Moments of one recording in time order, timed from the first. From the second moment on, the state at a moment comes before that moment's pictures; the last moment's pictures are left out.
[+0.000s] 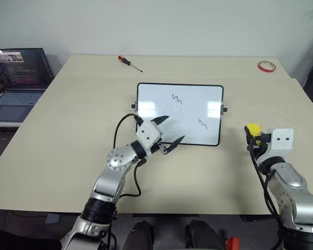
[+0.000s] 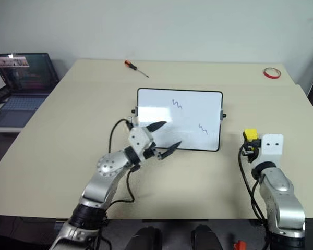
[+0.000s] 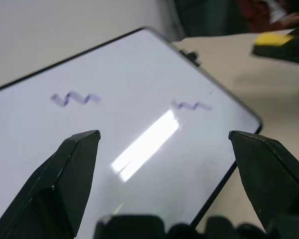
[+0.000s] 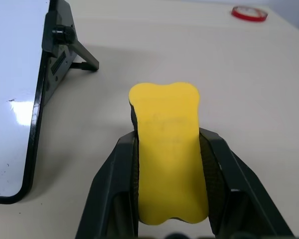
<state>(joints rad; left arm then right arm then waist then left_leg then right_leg) -0.27 0.28 -0.16 -0.07 -0.04 0.02 -0.56 -0.02 -0.32 -0.23 -0.42 0.21 0.54 0.09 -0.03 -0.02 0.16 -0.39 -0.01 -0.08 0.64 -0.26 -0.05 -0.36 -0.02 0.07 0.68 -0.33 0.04</state>
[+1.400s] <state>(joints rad) -0.27 0.22 -0.20 -0.04 0.00 0.02 -0.47 -0.27 -0.37 0.18 -0.22 -0.15 0.50 0.25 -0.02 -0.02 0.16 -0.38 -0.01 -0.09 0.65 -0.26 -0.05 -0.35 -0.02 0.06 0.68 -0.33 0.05</state>
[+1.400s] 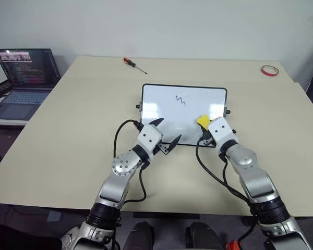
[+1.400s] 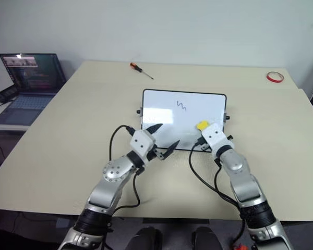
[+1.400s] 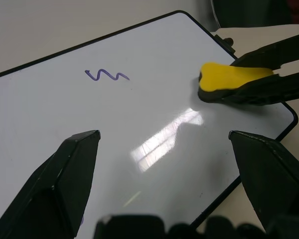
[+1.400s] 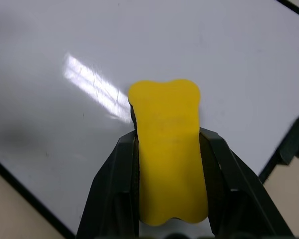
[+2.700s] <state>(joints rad) -0.15 0.19 -0.13 -0.18 0.00 0.05 -0.35 -0.19 -0.33 -0.01 -0.30 -0.03 0.41 0.27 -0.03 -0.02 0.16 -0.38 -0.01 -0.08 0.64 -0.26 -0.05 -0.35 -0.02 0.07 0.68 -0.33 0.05</state>
